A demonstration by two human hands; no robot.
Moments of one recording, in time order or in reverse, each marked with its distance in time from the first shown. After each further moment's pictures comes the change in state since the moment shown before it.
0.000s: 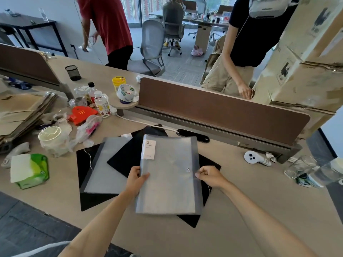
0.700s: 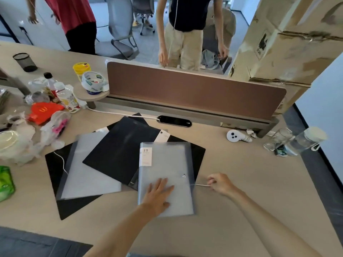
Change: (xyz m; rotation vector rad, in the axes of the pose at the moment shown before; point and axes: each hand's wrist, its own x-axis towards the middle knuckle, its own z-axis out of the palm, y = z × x) left_hand -0.022 -0.077 0.095 1.419 -0.641 0.522; right_hand -0.029 0.115 -0.011 -0.234 0.095 0.219
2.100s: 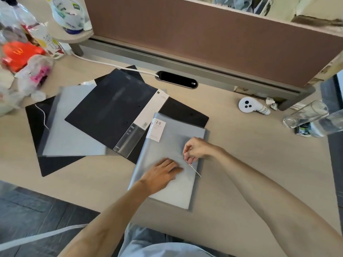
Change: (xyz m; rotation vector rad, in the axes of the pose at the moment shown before) left_hand 0.041 0.039 0.051 0.171 0.421 0.406; right_hand 0.067 -0.036 0.015 -0.014 -0.535 -0.094
